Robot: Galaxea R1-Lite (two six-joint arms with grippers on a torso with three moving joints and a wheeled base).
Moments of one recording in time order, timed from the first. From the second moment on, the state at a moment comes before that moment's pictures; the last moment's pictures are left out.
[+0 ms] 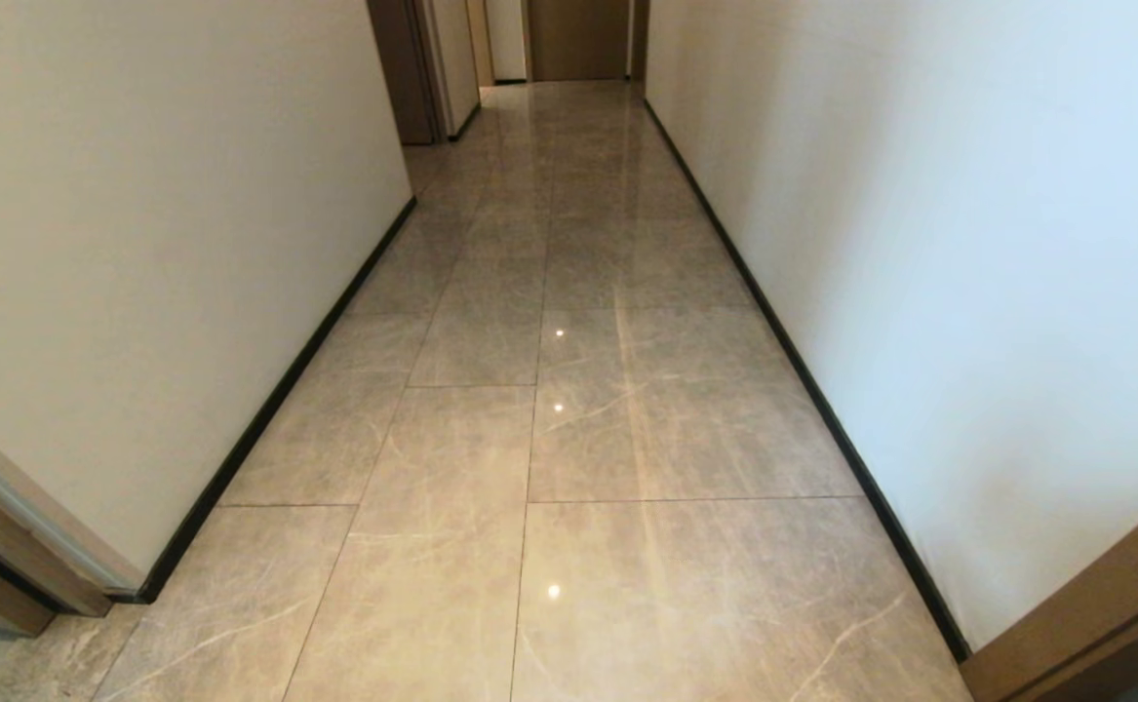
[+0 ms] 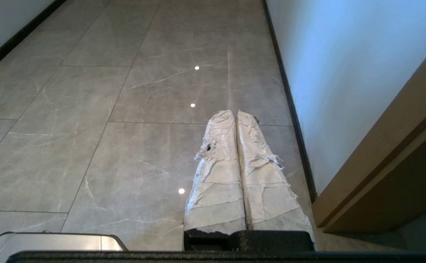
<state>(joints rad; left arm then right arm) 0.00 0.00 0.00 -0.02 0.01 0.00 0.00 0.00 0.00 0.00 0.00 -0.04</state>
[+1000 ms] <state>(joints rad) 0.00 0.00 0.00 -0.02 0.01 0.00 0.00 0.00 0.00 0.00 0.00 -0.04</state>
